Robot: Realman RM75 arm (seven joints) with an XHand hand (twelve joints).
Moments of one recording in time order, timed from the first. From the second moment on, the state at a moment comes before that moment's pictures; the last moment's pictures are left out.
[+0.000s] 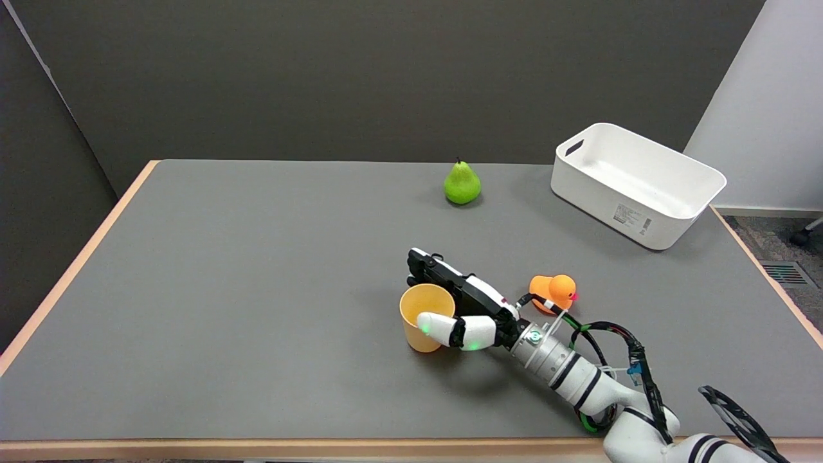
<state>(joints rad) -0.01 -1.12 -2.01 1.01 0.07 0.83 1.85</state>
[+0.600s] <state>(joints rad) 0.02 -1.12 -2.02 0.99 0.03 0.83 1.86</state>
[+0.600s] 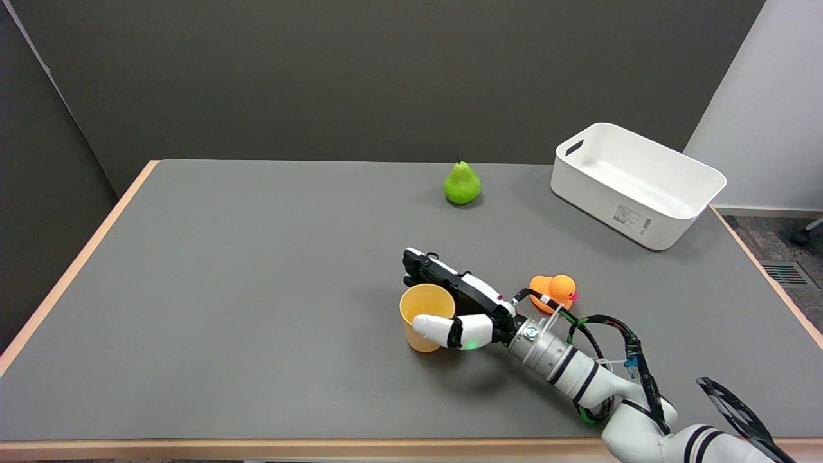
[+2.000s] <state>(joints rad) 0.06 -1.15 -2.05 0.91 -0.02 0.88 1.86</state>
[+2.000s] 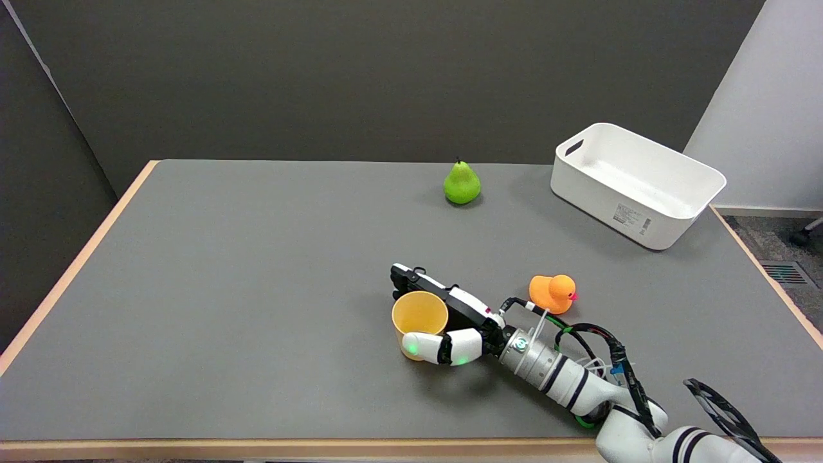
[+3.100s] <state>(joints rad) 0.07 -1.17 -2.04 0.90 0.00 0.86 1.85</state>
